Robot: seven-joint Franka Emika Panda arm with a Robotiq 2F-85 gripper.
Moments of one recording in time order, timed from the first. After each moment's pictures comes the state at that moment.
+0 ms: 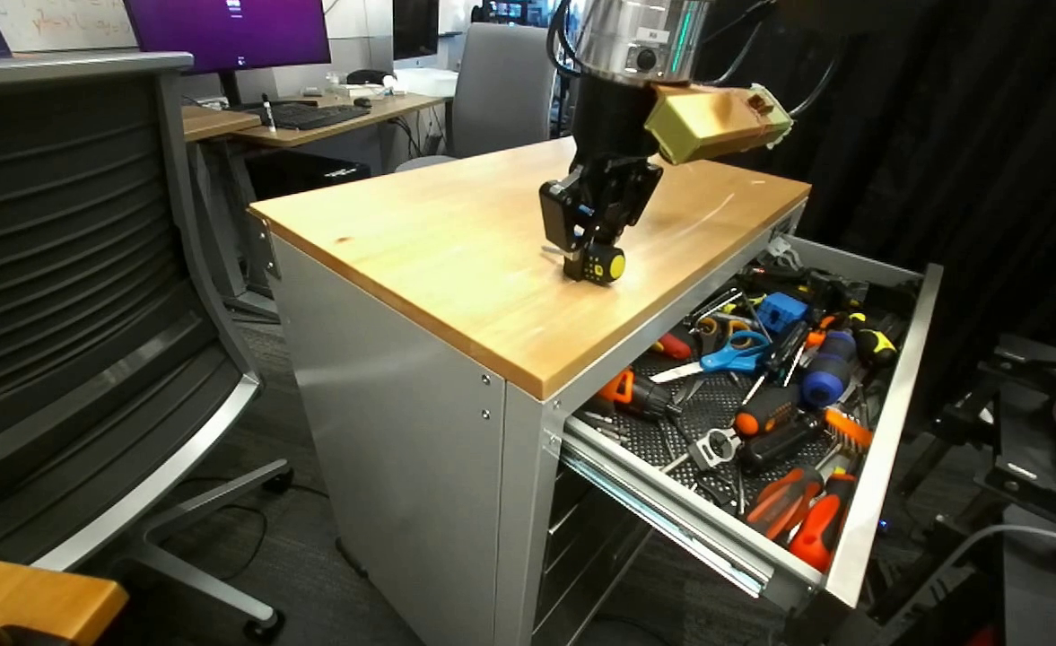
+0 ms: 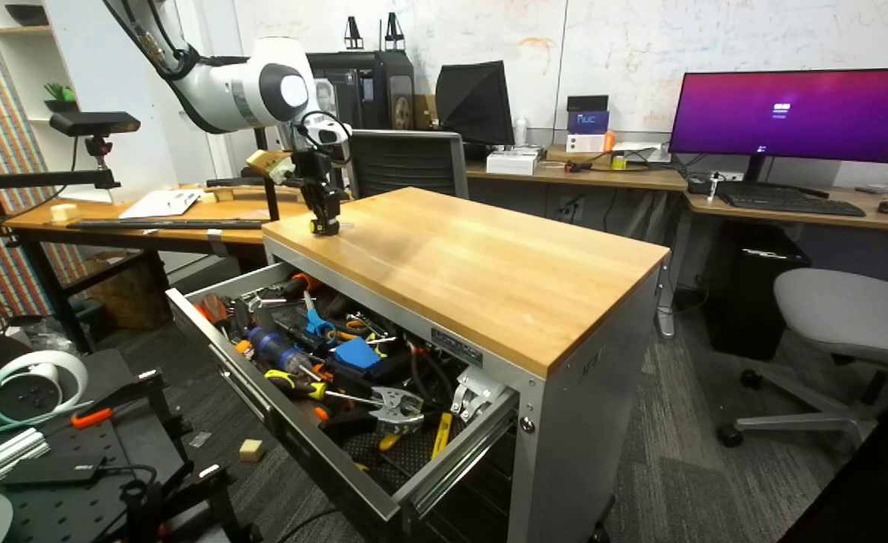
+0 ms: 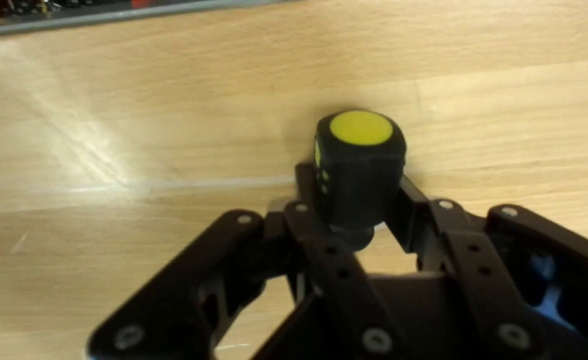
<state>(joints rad) 0.41 0.41 0.03 -1.99 -0.21 2.50 0.67</state>
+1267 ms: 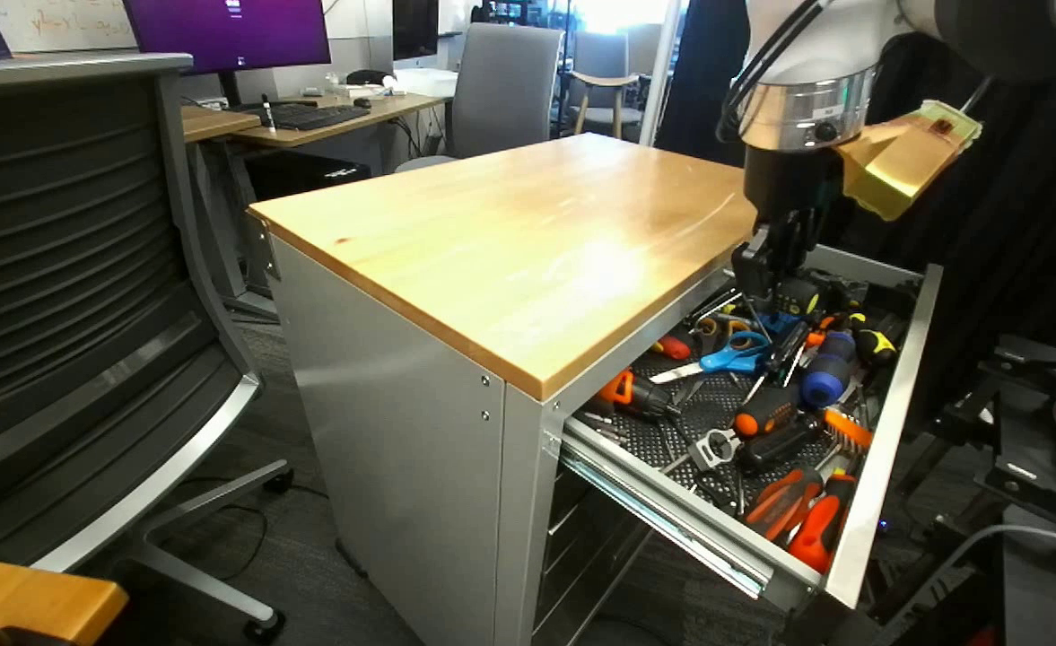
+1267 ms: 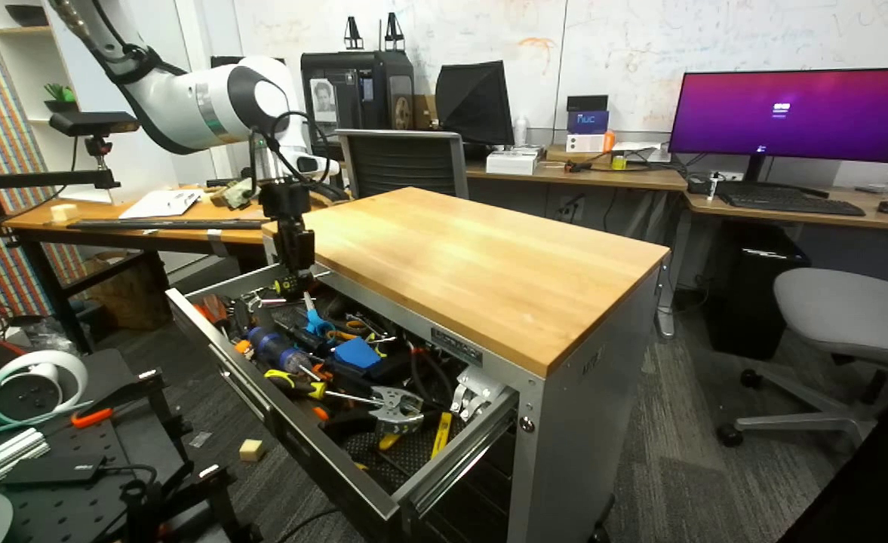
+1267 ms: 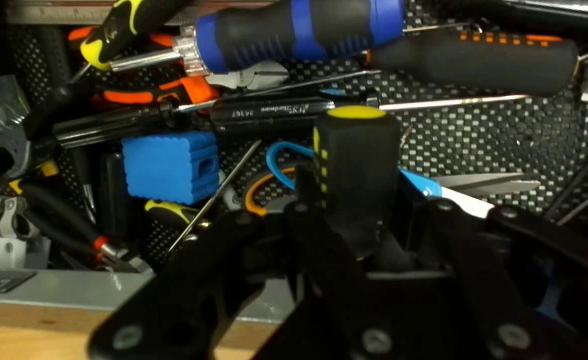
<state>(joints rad) 0.30 0.20 0.04 -2.36 -0.35 2.33 0.69</state>
